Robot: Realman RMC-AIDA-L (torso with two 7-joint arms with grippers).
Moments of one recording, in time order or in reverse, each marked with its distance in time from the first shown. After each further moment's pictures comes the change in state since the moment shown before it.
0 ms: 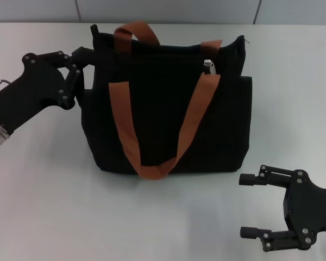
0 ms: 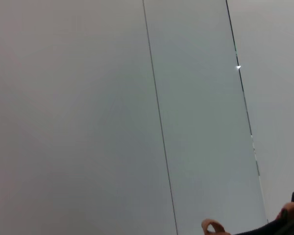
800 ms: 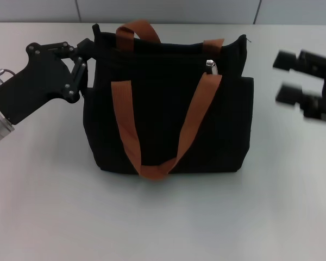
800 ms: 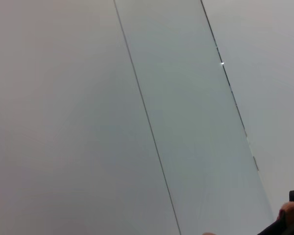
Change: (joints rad) left arm -0.027 -0.003 -0.001 0.001 -0.002 0.002 0.115; right arm 0.065 -0.035 0.007 -0.176 0.389 -0.073 0.586
